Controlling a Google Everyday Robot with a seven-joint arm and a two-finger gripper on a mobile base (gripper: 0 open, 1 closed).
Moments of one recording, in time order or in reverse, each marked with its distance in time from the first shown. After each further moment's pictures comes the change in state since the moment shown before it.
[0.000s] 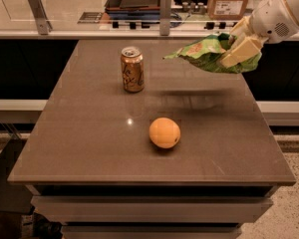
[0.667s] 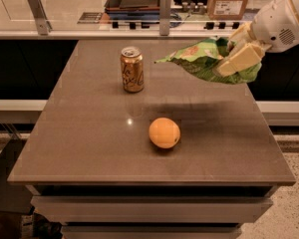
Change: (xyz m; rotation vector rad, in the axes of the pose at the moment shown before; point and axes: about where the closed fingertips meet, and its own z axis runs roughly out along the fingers) arm -0.025 0.051 -0.008 -0.034 -0.058 0.062
